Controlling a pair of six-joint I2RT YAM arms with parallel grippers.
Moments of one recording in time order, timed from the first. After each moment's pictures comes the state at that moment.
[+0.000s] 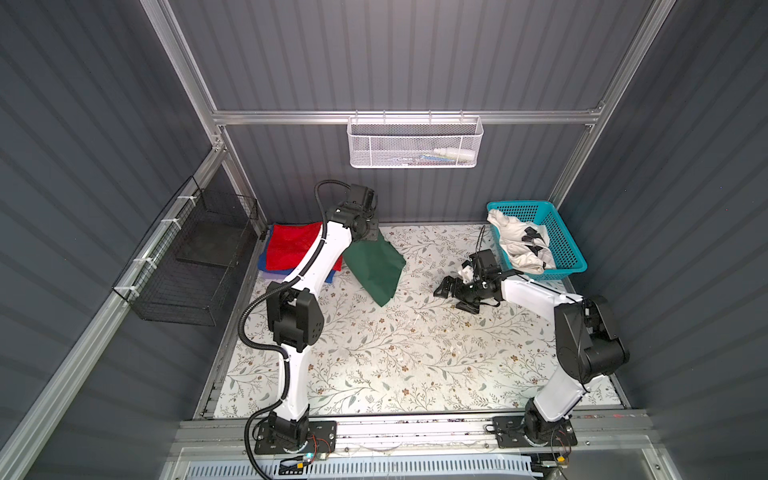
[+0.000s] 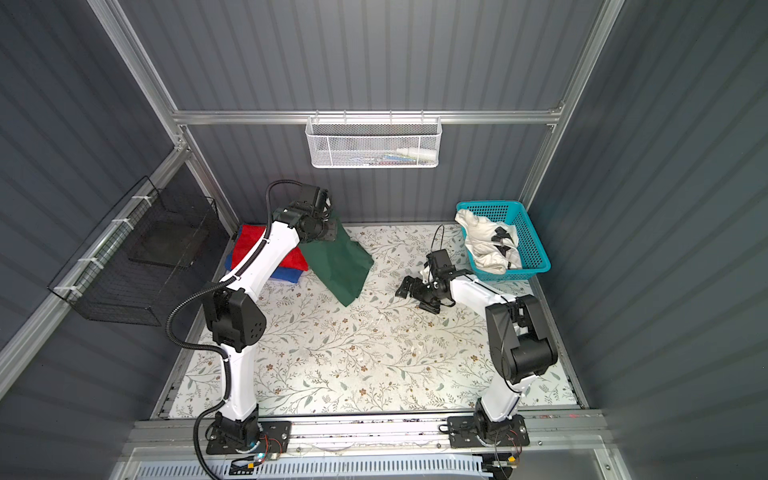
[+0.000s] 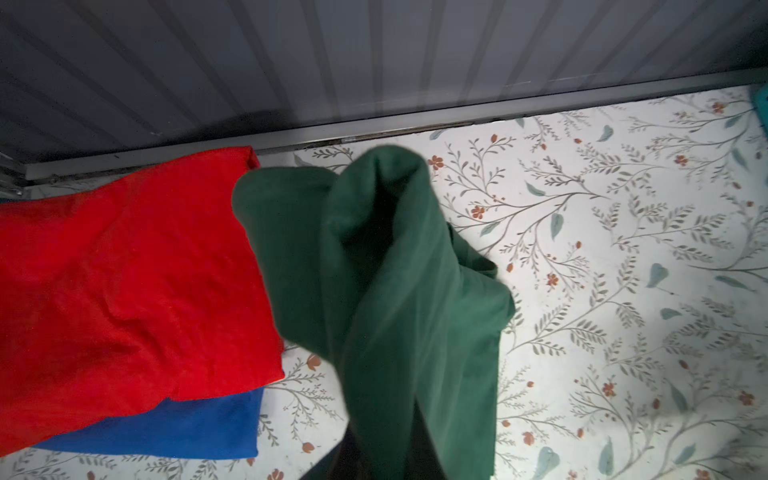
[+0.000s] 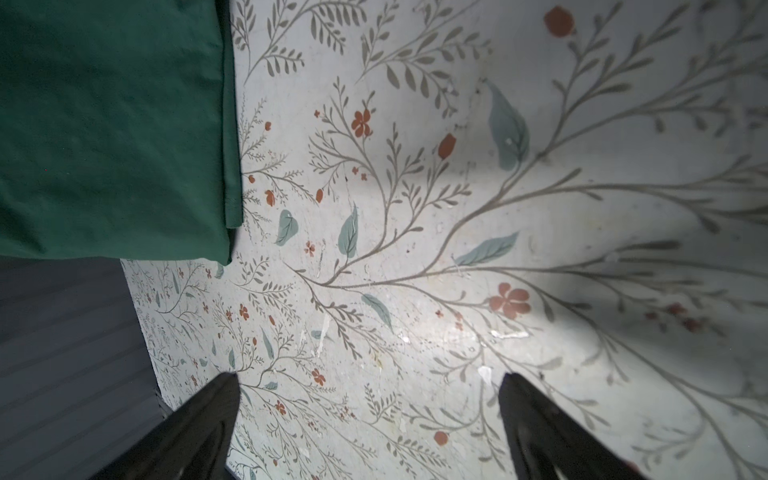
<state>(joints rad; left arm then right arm) -0.39 2.12 2.17 -0.93 -0.16 -0.15 0.30 1.72 1.06 -0.43 -0.45 0.60</state>
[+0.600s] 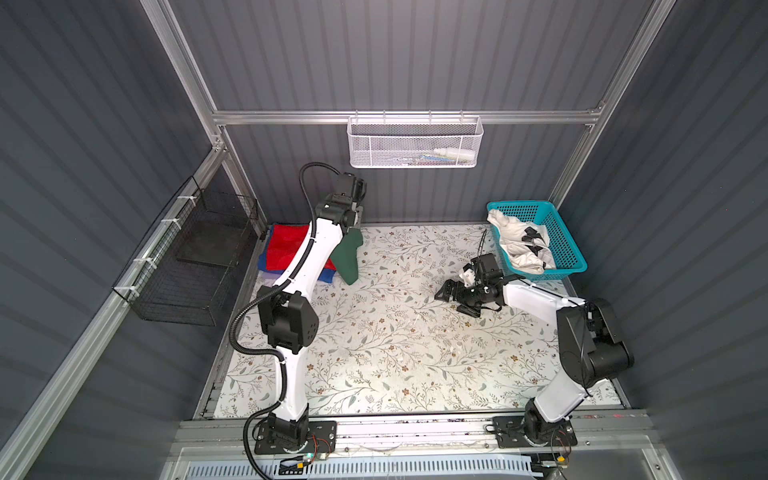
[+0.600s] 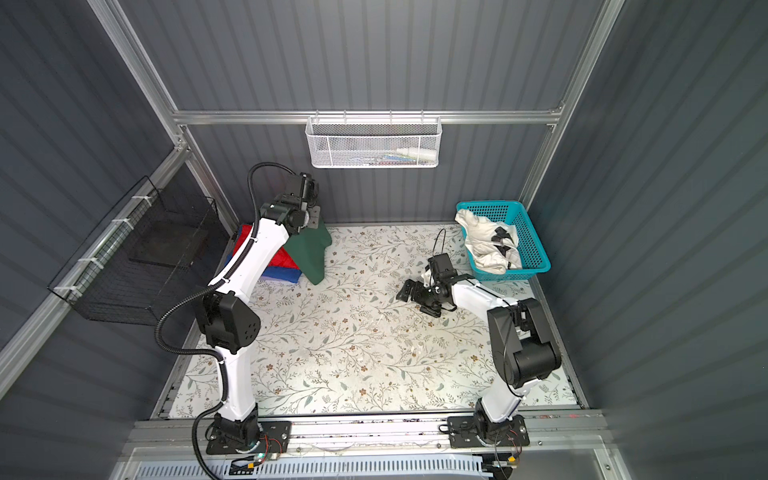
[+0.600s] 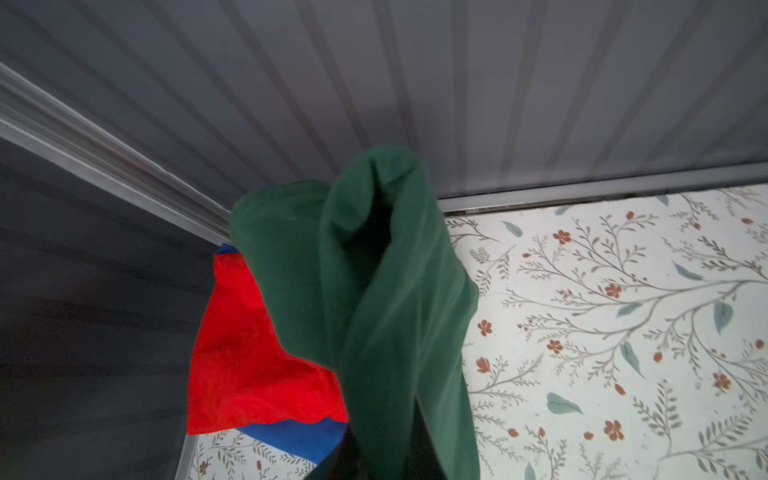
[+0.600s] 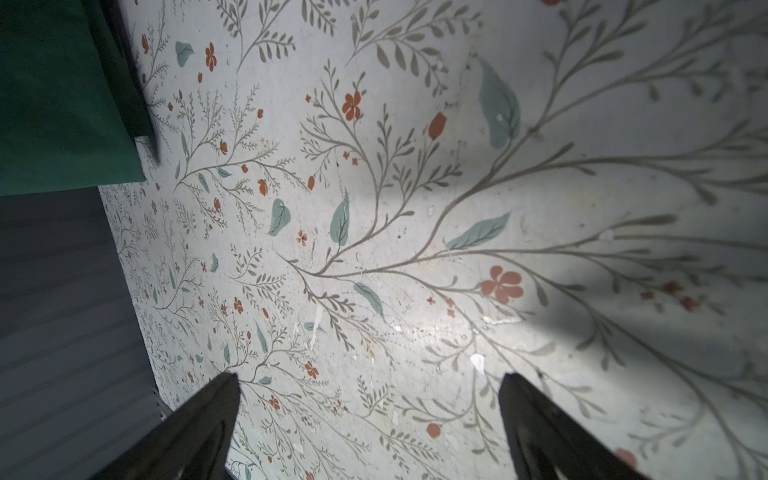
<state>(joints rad) -0.33 2.07 2.20 -0.83 -0.45 -0.03 0.30 1.69 1.01 -0.39 -0.45 0.61</state>
